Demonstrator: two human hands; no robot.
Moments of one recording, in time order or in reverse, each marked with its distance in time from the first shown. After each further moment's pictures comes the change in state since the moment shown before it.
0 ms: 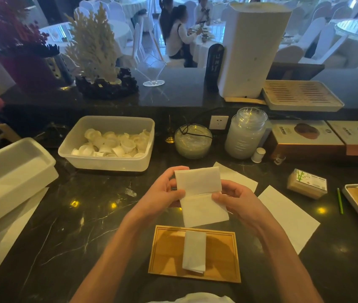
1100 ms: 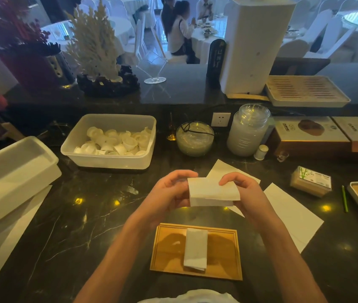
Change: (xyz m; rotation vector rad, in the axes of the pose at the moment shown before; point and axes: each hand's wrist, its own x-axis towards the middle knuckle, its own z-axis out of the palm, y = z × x) left_hand -0.008 0.002 0.011 -0.239 -0.023 -0.018; right_hand 0.003 -0.012 0.000 0.089 0.079 -0.093
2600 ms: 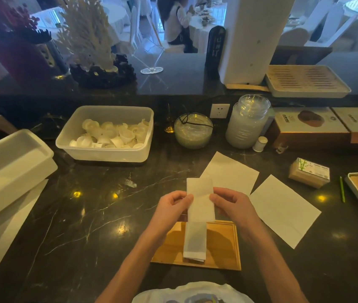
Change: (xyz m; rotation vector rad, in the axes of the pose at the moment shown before) left_hand 0.005 -0.079 0.000 0.209 0.205 -0.071; right_hand -0.014 0.055 0.012 -0.176 0.097 0.110
